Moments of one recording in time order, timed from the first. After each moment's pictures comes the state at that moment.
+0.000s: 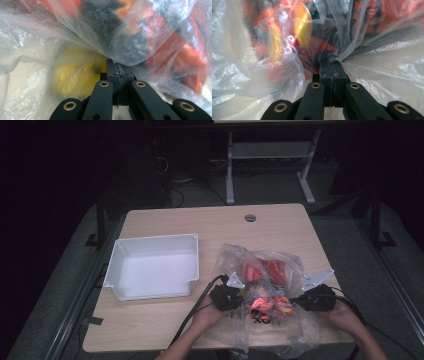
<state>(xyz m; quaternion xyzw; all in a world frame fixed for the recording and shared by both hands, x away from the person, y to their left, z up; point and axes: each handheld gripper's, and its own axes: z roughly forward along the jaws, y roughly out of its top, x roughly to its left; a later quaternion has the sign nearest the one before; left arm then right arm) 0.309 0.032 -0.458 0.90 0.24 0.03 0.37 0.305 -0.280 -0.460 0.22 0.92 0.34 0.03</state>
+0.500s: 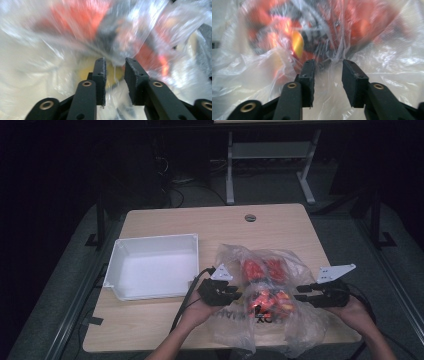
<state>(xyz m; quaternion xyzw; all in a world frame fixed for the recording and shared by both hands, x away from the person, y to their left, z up) 0.303 0.064 -0.412 0.87 0.24 0.04 0.42 0.299 -0.304 -0.429 0.25 0.88 0.39 0.07</state>
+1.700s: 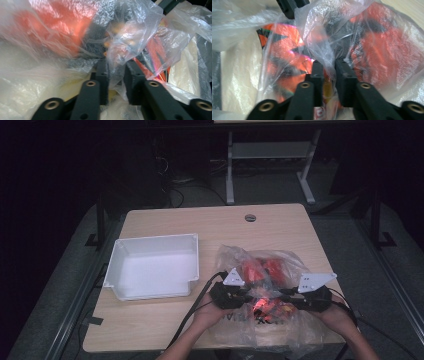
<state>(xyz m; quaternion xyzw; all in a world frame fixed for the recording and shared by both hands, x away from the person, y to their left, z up) 0.304 0.033 -0.435 0.88 0.22 0.04 0.43 0.286 -0.251 -0.425 0.18 0.89 0.39 0.13</state>
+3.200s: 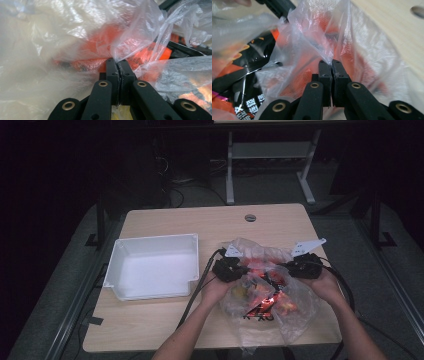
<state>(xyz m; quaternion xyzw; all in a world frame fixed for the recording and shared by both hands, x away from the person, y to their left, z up) 0.374 0.023 -0.434 0.85 0.31 0.07 0.43 0.373 -0.251 -0.418 0.25 0.88 0.38 0.10</state>
